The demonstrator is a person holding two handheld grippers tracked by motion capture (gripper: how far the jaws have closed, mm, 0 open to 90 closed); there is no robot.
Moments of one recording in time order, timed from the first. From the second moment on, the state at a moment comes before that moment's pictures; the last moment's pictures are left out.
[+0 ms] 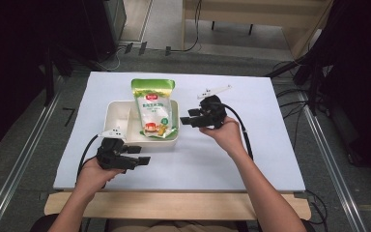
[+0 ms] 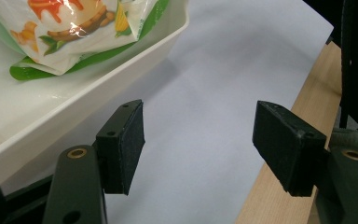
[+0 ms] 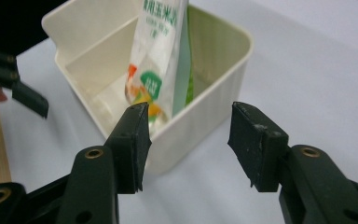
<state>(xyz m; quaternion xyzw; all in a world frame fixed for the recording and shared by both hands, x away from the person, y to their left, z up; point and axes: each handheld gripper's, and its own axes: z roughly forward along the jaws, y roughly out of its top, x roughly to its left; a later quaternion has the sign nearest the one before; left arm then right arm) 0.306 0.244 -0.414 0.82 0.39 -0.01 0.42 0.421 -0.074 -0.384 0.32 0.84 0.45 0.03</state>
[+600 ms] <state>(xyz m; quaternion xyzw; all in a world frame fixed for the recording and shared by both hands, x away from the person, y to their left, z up) 0.308 0.244 -0.413 0.82 0.39 0.00 0.42 0.373 -0.099 -0.421 0.31 0.85 0.43 0.05</state>
